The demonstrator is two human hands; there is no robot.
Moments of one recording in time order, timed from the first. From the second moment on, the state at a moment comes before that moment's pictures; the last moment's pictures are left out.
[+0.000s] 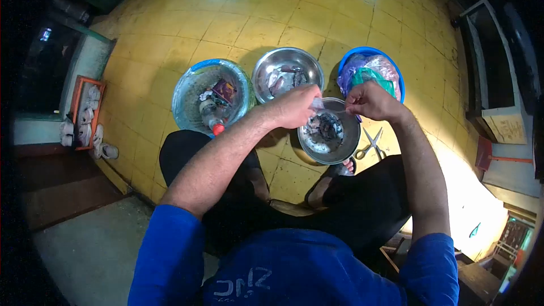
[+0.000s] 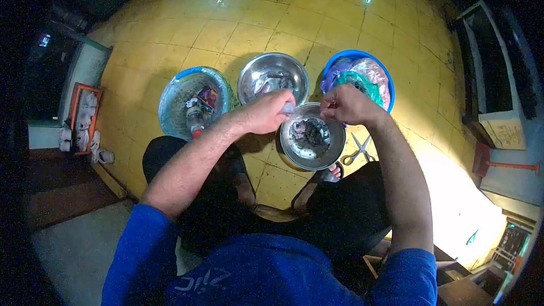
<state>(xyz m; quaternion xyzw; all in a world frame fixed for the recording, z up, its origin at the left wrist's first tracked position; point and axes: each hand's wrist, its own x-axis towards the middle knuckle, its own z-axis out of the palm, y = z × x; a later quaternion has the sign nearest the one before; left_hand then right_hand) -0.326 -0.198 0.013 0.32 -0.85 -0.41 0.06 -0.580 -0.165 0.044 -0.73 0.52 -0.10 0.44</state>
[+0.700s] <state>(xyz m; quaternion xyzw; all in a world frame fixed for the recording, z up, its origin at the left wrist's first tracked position) -0.294 -0.237 0.031 0.44 -0.85 -0.30 0.05 -0.584 -0.168 0.025 -0.78 0.52 0.06 0.35</state>
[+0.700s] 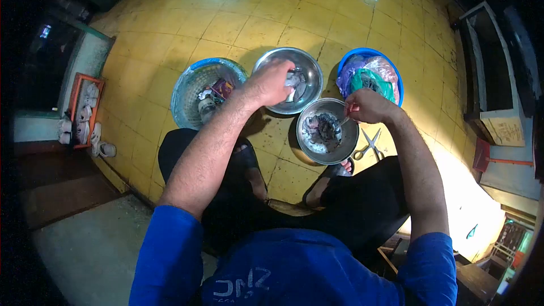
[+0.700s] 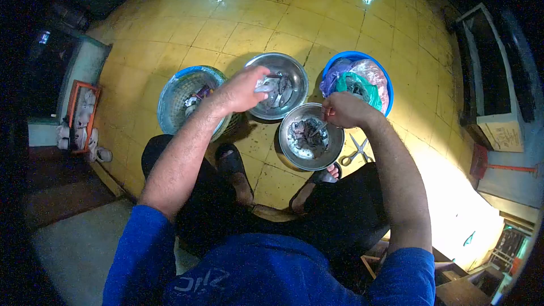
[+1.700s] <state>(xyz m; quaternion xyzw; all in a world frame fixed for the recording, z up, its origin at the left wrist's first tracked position) -0.235 -0.280 0.082 0.53 -0.73 -0.26 0.33 -0.682 -0.217 -0.119 -0.55 0.80 0.13 0.18</state>
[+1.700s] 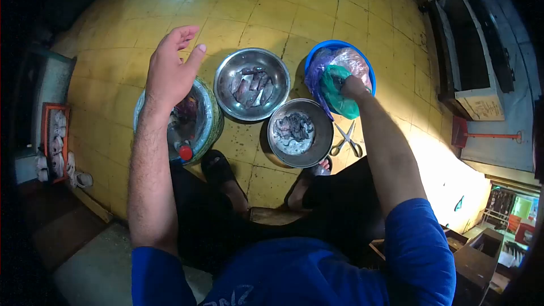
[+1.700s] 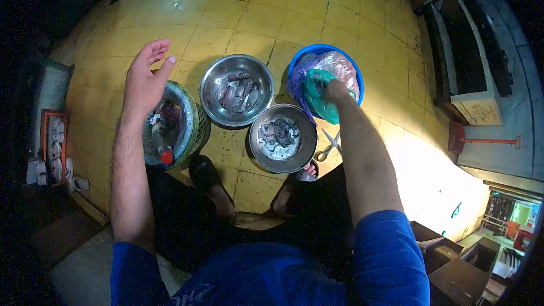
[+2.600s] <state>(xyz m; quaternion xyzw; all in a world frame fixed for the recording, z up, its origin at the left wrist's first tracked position) -0.250 -0.274 0.076 0.49 -0.78 -0.23 0.31 -0.693 -0.211 -0.063 -0.48 0.82 0.01 0.33</state>
